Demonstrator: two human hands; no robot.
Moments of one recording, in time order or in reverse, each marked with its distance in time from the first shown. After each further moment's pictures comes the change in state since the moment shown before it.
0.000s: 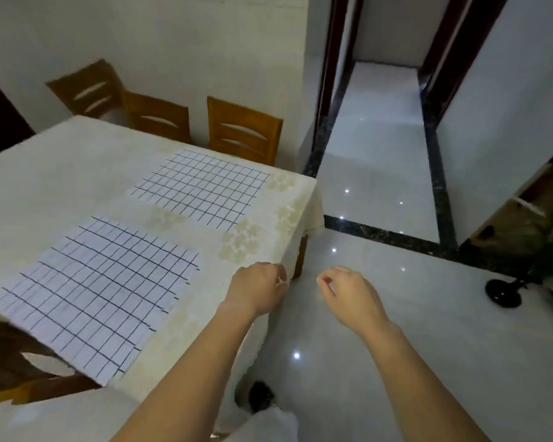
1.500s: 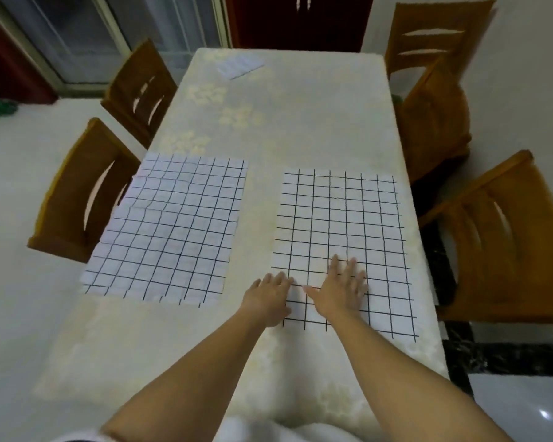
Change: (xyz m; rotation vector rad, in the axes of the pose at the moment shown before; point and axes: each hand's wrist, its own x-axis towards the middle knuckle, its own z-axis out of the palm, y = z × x) left_hand 0.319 -0.196 0.030 -0.415 -0.025 -1.127; right_hand 0.550 -0.103 0.221 -0.458 -0.711 -0.654
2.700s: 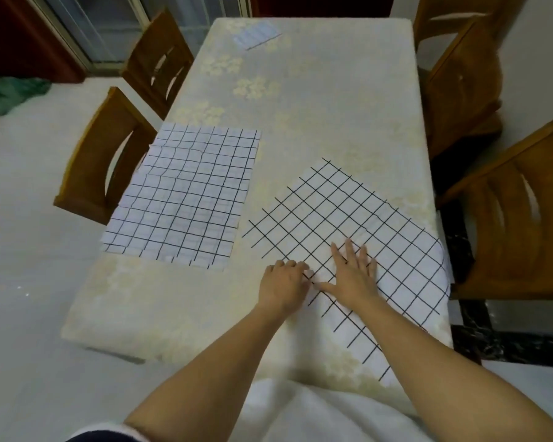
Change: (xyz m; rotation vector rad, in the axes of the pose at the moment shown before) left_hand -0.030 0.047 0.039 -0.123 0.333 -0.119; right_hand -0.012 0.058 0.012 -0.117 -0.092 -0.372
